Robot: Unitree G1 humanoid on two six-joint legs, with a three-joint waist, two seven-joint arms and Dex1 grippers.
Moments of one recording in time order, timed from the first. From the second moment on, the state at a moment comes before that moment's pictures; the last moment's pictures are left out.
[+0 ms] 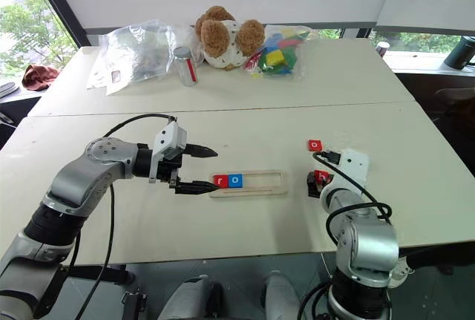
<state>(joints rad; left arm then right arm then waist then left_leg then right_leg) -0.54 0.67 -0.21 -0.14 -0.42 0.54 -1.15 -0.24 -0.25 -0.22 -0.67 0.09 1.38 0.06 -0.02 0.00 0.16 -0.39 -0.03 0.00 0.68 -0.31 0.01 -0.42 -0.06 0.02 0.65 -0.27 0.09</state>
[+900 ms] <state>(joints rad) -0.50 0.87 -0.11 -0.30 -0.49 0.64 -1.23 -0.43 -0.91 0.05 0.44 0.17 0.09 1.31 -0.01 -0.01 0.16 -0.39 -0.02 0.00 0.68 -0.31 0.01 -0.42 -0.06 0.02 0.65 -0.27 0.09</state>
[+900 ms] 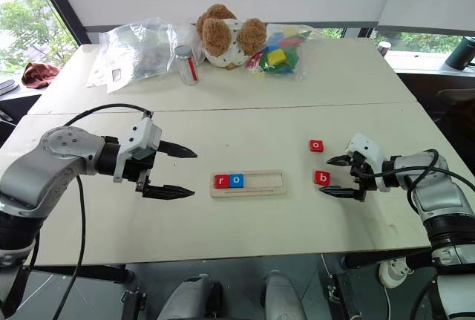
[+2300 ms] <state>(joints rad) -0.36 0.92 -0.10 -0.23 -0.40 0.57 -1.19 -0.83 -0.62 0.43 0.31 0.01 0.36 1.44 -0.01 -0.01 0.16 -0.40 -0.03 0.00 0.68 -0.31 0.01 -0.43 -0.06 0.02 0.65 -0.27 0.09</state>
